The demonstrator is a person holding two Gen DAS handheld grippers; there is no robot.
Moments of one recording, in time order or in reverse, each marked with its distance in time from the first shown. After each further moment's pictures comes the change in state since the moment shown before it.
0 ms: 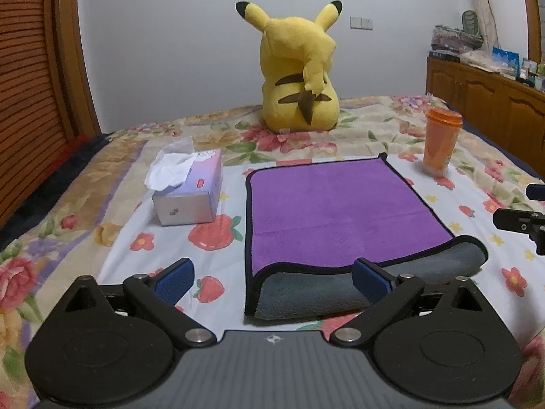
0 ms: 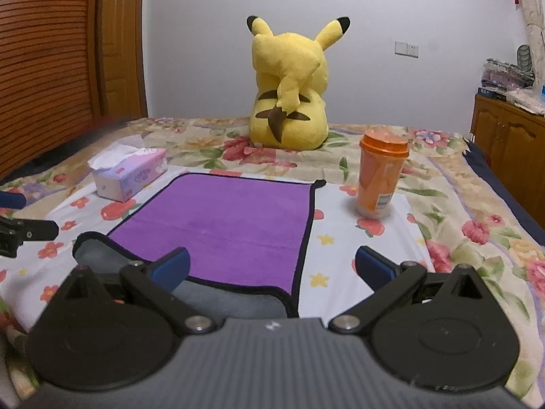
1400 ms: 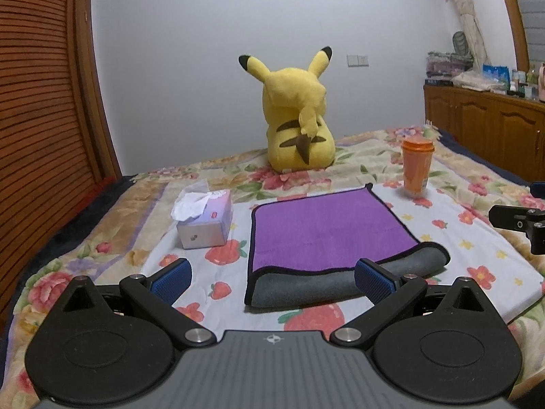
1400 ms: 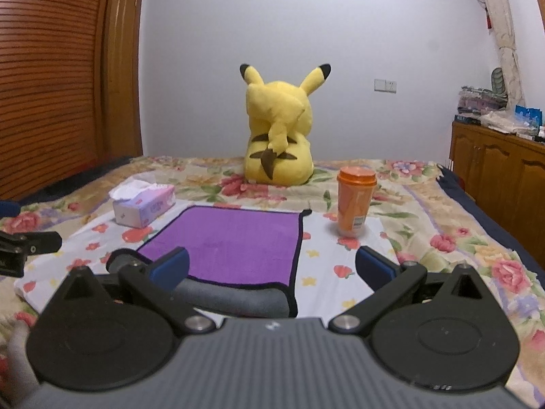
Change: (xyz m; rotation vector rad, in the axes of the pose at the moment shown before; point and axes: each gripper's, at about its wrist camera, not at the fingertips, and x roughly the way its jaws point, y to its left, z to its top) left arm -0.097 -0.040 -0.027 0.040 -0.156 0.073; right arm -0.084 0.012 -0.019 0.021 -0.146 -0.043
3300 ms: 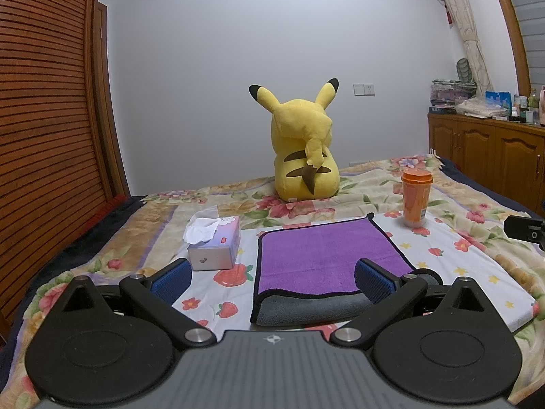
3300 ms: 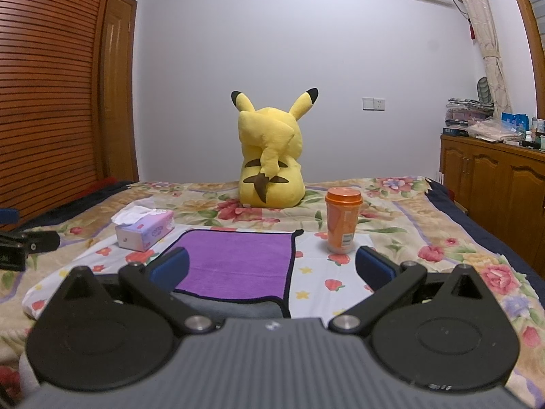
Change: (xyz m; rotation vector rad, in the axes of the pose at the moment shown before) left arm -0.038 -0.003 0.002 -0.032 -0.107 0.021; right arm -0.032 -0.009 0.002 0.037 -0.096 -0.017
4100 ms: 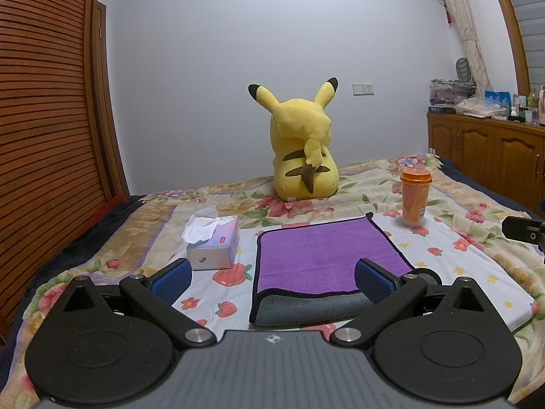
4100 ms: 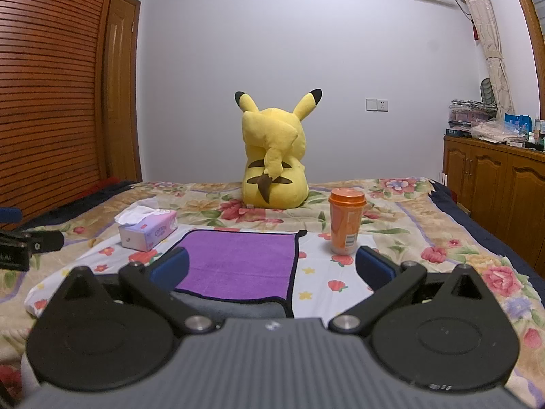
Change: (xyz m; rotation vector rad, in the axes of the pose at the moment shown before) left arm 0.000 -0.001 0.000 -0.002 -0.001 0.000; right arm -0.001 0.002 0.000 -0.002 0.000 0.002
